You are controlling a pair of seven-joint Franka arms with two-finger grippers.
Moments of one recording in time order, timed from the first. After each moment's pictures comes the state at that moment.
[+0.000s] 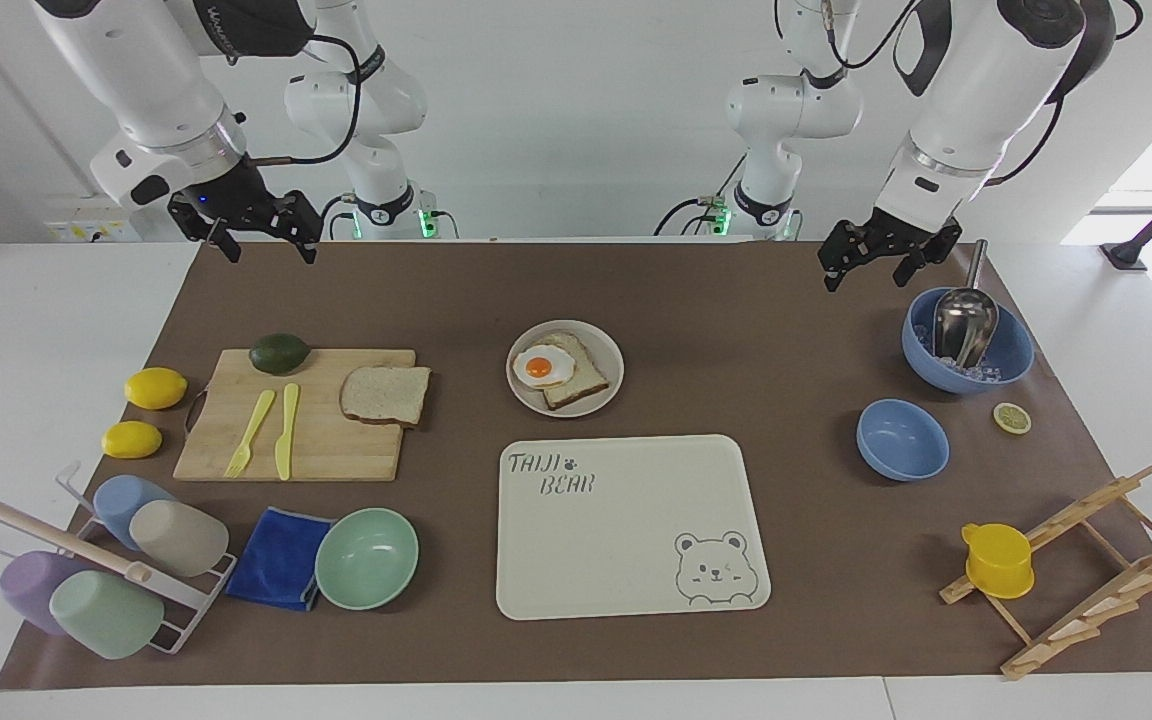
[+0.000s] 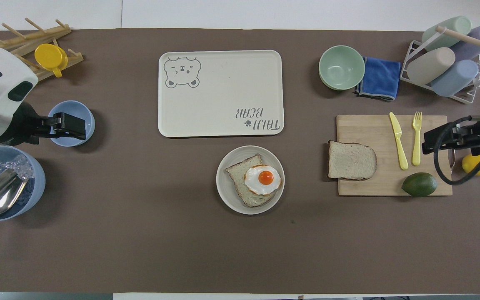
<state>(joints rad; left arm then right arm) -0.15 -0.05 -0.05 -1.69 -0.02 1.63 -0.21 0.01 -0.04 0.01 -1.62 0.02 1.45 0.06</state>
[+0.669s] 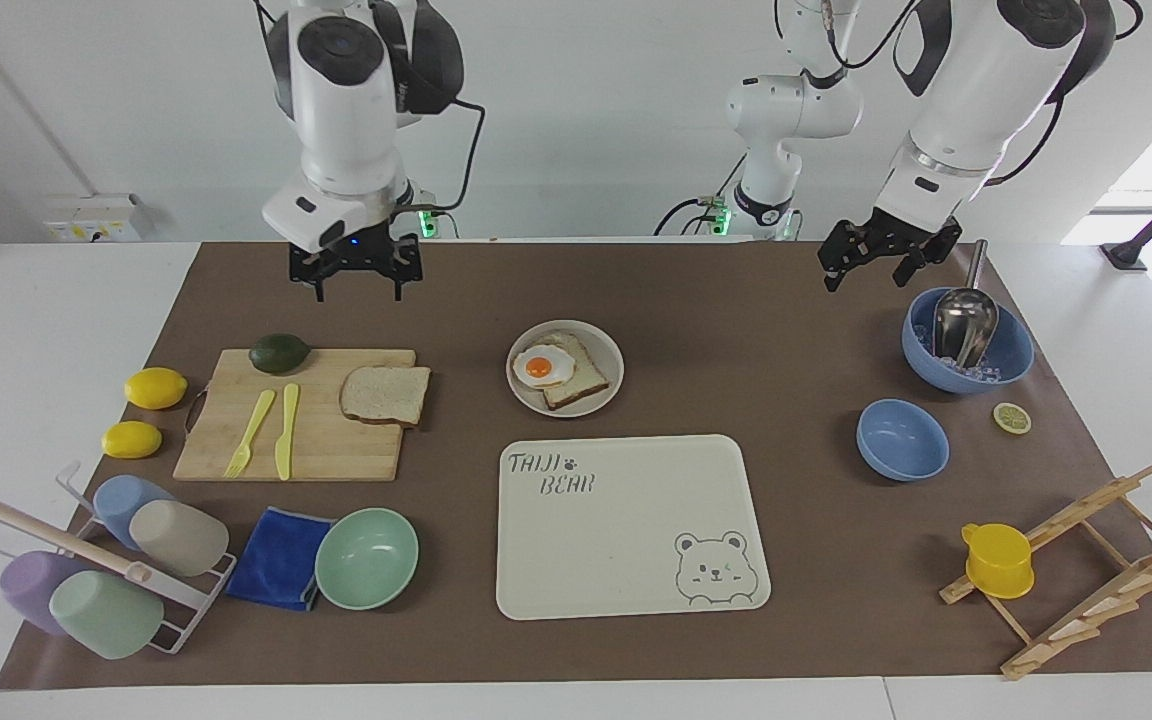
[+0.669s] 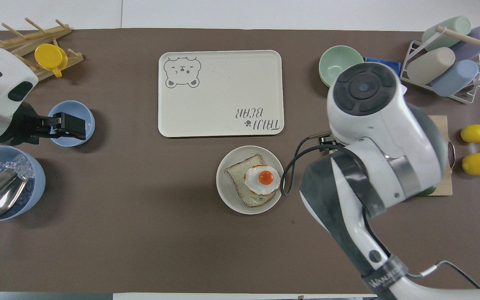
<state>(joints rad) -0.15 -0.05 -0.05 -1.69 -0.02 1.63 -0.21 0.37 0.17 0.04 -1.74 -0.32 1.68 0.38</state>
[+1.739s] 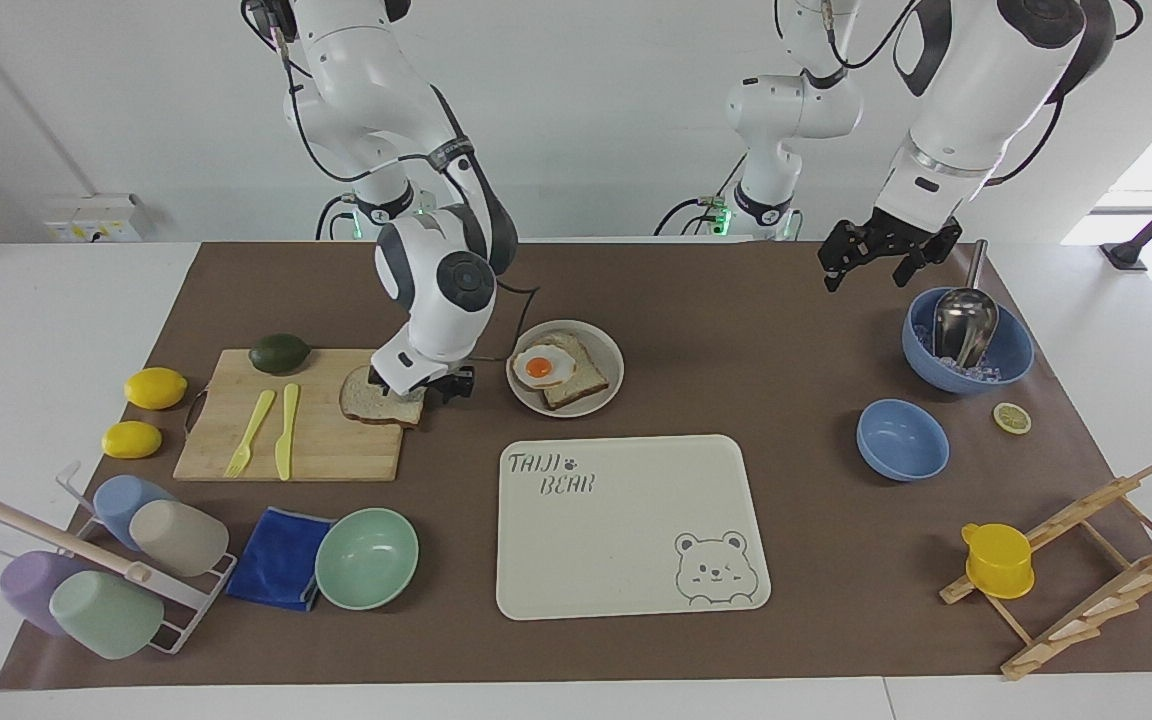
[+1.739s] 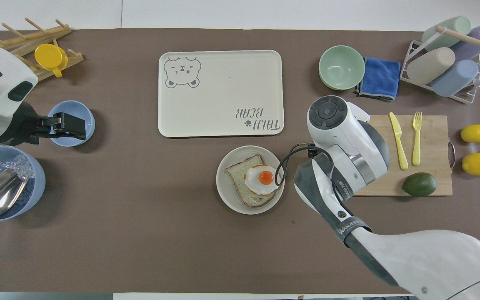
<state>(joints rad) -0.15 -0.05 -0.05 -1.69 -0.02 1.63 -0.21 0.31 0.31 0.03 -1.96 -0.33 1.98 0.53</state>
